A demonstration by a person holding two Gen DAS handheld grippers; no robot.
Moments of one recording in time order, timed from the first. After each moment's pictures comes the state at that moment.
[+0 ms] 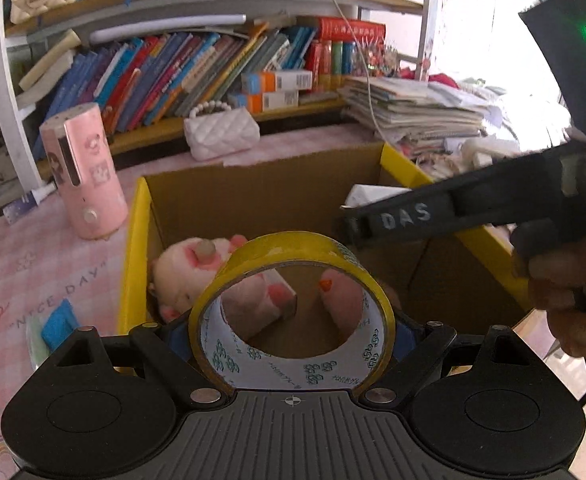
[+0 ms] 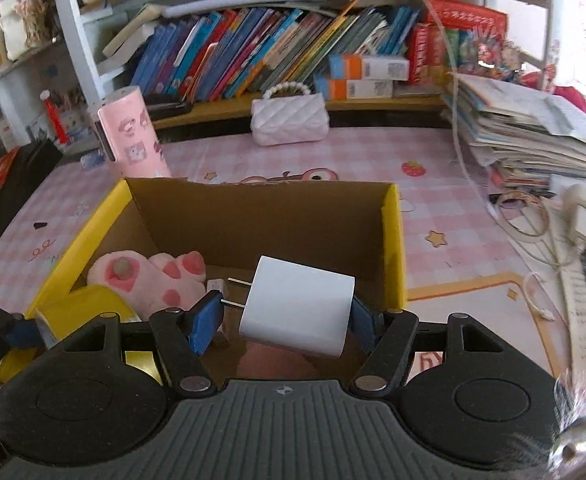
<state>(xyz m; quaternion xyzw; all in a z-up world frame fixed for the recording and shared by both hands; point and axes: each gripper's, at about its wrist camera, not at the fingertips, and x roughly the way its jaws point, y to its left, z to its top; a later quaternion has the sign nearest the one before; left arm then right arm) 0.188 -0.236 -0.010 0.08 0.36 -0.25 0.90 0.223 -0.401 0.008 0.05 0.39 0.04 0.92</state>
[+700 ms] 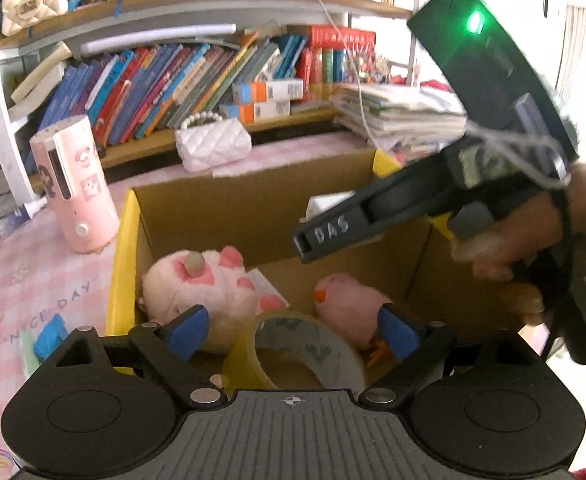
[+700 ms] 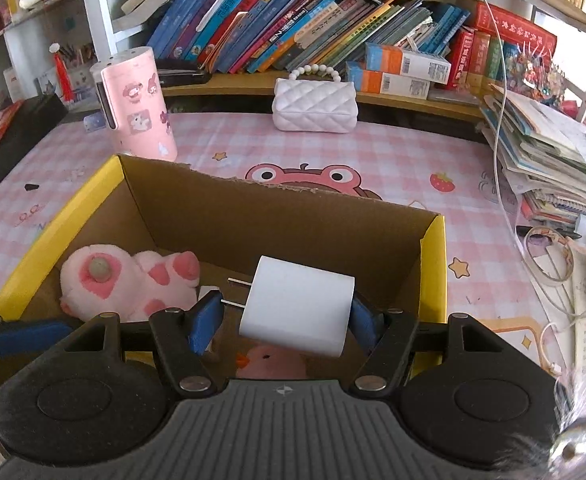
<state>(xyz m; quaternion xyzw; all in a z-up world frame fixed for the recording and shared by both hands) 0.186 -0.237 -0.012 0.09 0.33 -0.26 0.90 0.264 -0.389 -0.006 -0.02 0.41 0.06 0.91</state>
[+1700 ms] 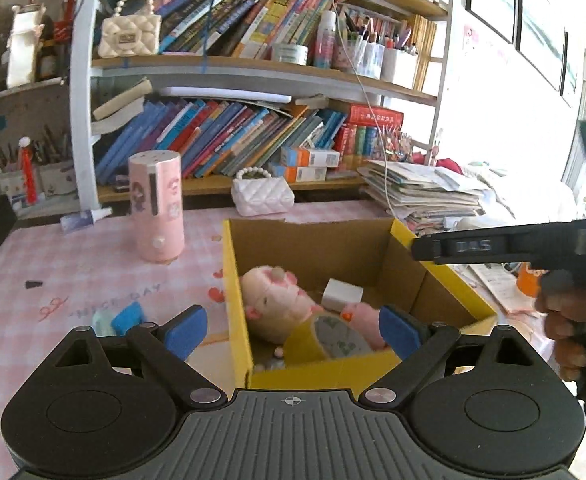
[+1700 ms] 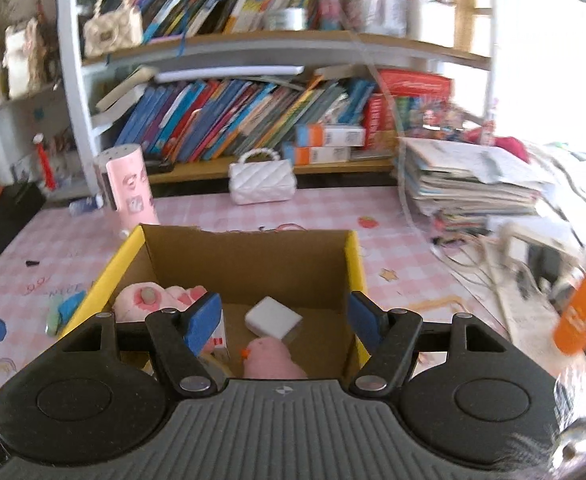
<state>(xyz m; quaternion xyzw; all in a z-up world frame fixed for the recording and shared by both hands) 0.117 -0.143 0.033 0.00 0.26 -0.23 0.94 0.140 -0.371 0.052 0.03 0.29 -0.05 0.96</state>
